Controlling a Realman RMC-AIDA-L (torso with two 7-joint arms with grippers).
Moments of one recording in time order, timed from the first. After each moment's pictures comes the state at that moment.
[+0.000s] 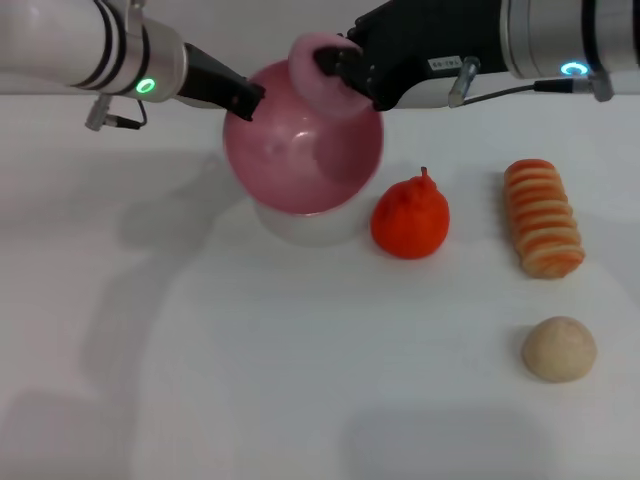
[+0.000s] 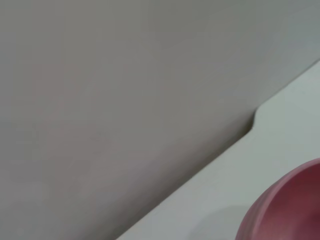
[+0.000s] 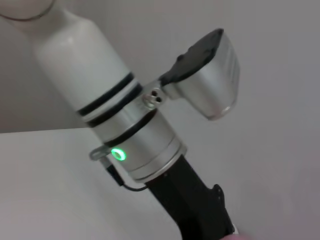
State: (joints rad) left arm -0.80 -2.06 1.29 0.99 2.50 0.94 -2.42; right arm 0.61 2.08 -1.40 -1.47 -2.11 -1.14 2.12
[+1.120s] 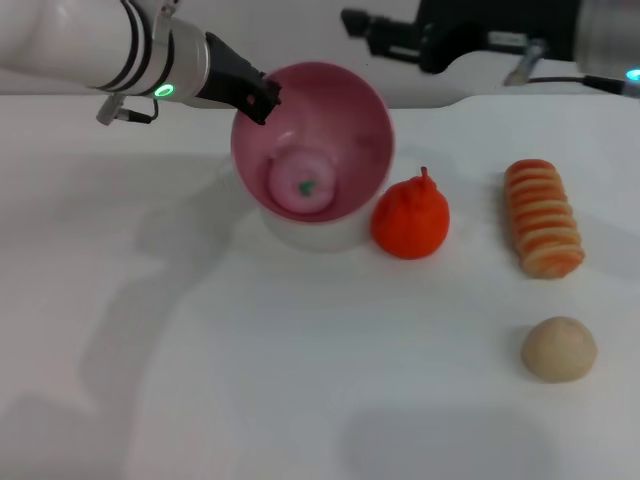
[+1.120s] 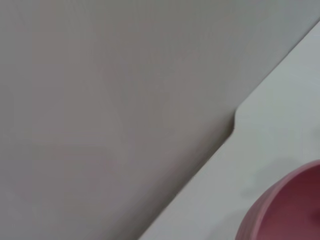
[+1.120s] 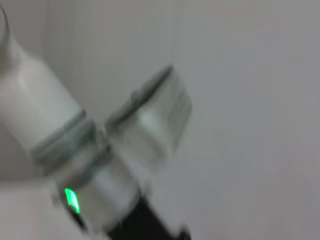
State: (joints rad) left arm -0.76 -2.06 1.44 1.12 2.55 0.94 -2.44; right arm 0.42 2.08 -1.35 -1.50 -1.80 -1.03 1.85
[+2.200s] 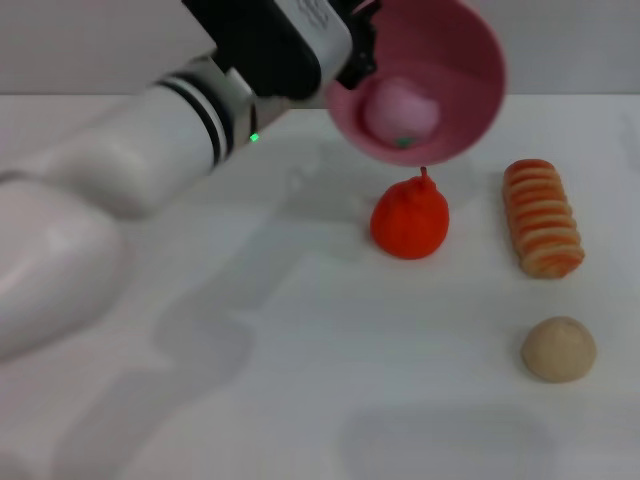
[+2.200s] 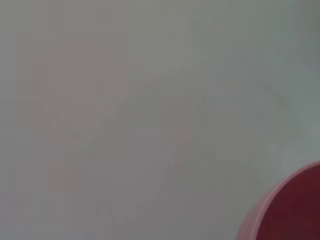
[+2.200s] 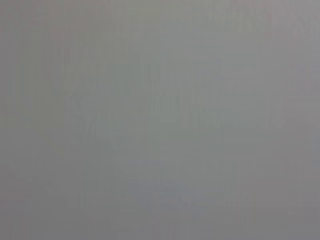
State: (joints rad) left arm -0.49 -2.06 1.95 1.26 2.59 0.10 -2.41; right arm 0.18 2.08 -1.25 -0.97 -0.36 -1.03 0.58
